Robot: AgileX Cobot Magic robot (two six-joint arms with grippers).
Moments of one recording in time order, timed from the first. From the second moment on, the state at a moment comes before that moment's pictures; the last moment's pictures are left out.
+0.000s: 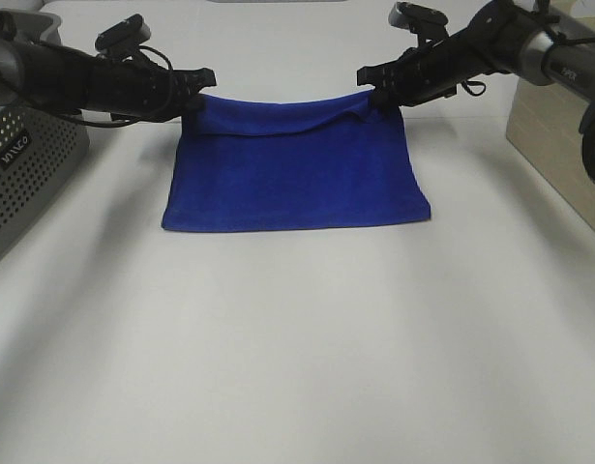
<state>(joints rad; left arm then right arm) -0.16 2.48 -1.88 -1.39 0.26 1.00 0.11 2.72 -2.45 0.64 0.65 -0.41</state>
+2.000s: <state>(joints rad) -0.19 2.44 -1.91 -0.47 0.97 -0.06 0.03 2.49 -2.00 0.51 1.22 -0.20</state>
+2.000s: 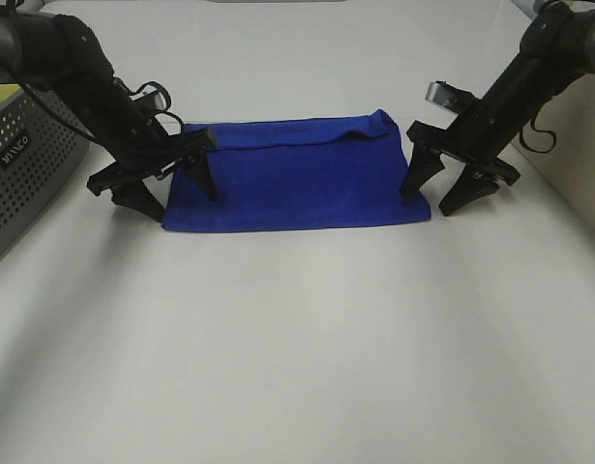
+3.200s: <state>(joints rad) -0.23 2.30 -1.67 -0.40 1.02 -0.06 0.03 2.29 -1.67 0.54 1.21 -0.21</state>
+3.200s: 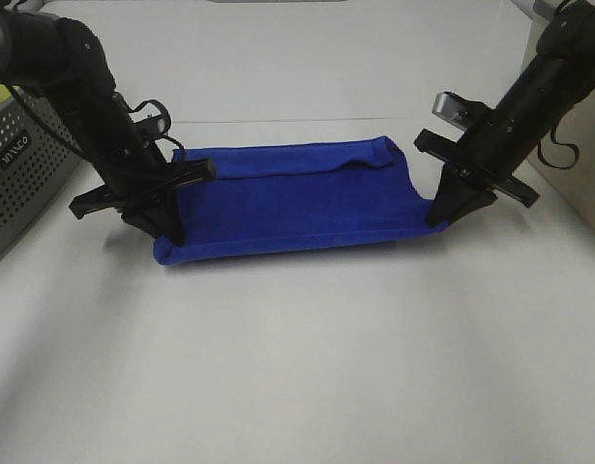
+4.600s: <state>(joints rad) -0.21 2.37 -1.96 -0.42 0.92 -0.12 0.03 2.39 -1.92 0.59 1.12 -0.27</state>
